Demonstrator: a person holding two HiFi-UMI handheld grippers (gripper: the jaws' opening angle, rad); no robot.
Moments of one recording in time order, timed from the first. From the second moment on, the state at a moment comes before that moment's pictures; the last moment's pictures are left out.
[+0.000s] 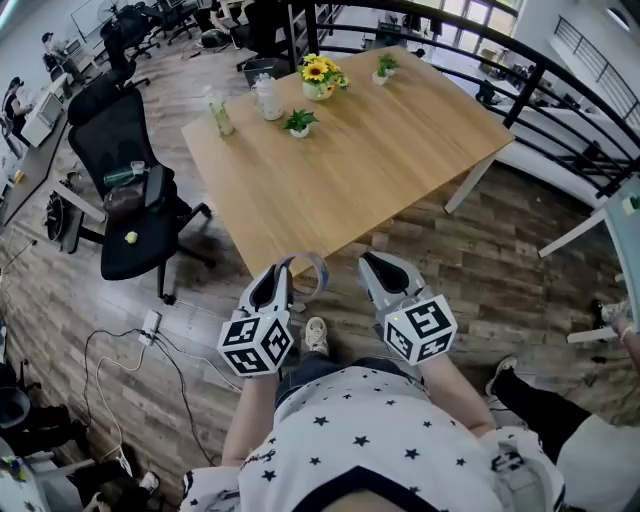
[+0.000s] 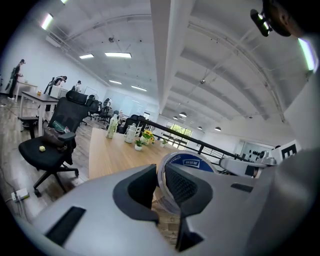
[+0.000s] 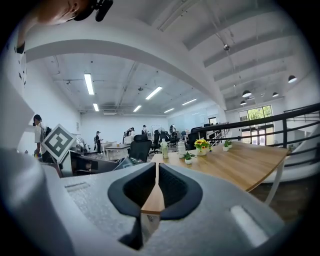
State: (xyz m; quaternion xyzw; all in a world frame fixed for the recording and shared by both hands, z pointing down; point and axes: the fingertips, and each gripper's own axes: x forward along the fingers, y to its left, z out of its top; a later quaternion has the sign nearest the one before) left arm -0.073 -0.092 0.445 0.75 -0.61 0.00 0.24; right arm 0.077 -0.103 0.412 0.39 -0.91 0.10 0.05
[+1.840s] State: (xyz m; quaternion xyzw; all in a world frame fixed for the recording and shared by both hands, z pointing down) left arm -0.062 -0.005 0.441 0.76 -0.61 -0.01 0.23; right arm 0.087 -0.021 0.424 0.39 -0.91 0.08 0.07
